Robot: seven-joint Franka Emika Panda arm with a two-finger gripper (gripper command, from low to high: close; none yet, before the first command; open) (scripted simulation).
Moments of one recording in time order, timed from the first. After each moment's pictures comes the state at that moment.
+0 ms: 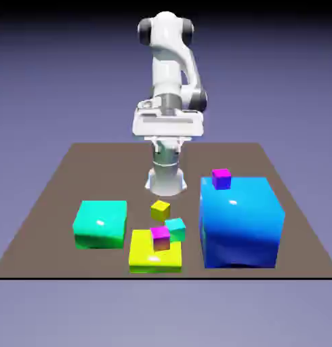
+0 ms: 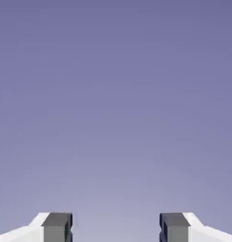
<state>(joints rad) 0.01 -0.56 0.00 -2.79 0.01 3.02 0.69</state>
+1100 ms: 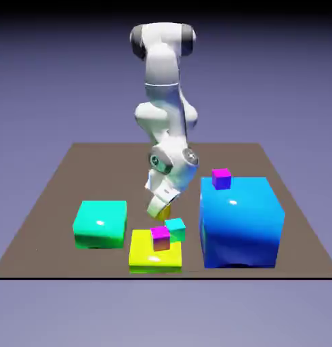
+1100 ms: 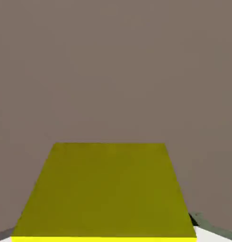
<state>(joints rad) -0.21 0.04 0.23 -2.99 -0.87 2.62 0.62</state>
